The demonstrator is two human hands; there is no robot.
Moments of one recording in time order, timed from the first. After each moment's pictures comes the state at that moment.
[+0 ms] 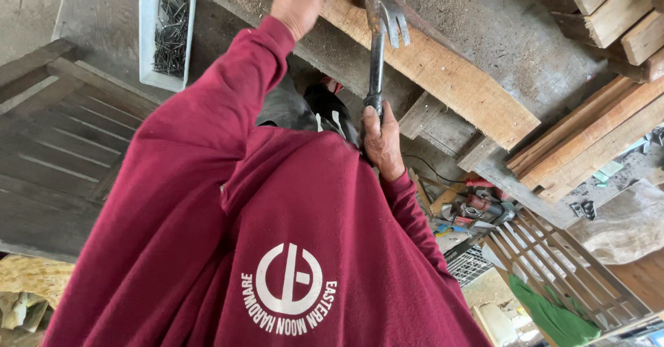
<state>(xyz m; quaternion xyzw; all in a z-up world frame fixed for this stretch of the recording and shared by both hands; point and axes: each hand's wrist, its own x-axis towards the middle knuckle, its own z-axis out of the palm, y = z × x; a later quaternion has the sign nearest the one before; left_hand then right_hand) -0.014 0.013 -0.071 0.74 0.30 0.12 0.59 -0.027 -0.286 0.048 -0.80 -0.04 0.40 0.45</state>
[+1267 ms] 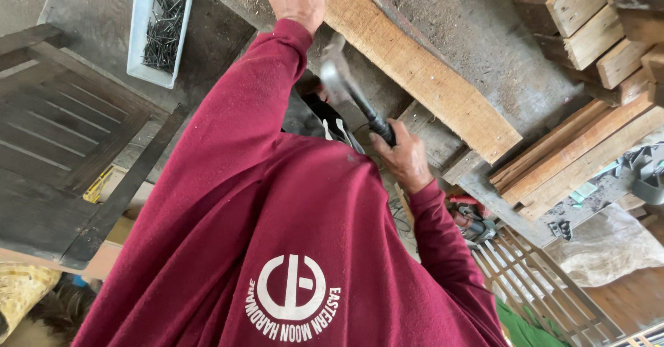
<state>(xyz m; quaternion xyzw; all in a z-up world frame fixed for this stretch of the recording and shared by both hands) 0.007 -0.012 -0.102 0.81 0.46 0.28 0.24 0.030 -0.327 0.094 -0.84 -0.32 0.39 0.18</state>
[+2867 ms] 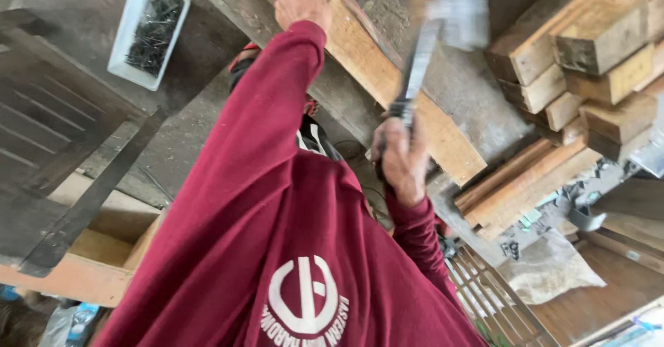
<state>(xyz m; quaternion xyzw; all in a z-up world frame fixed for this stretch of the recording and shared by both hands) 0.041 0.010 -0.048 0.60 0.70 0.09 0.37 0.042 -0.252 0.168 -0.68 0.02 0.45 0.58</state>
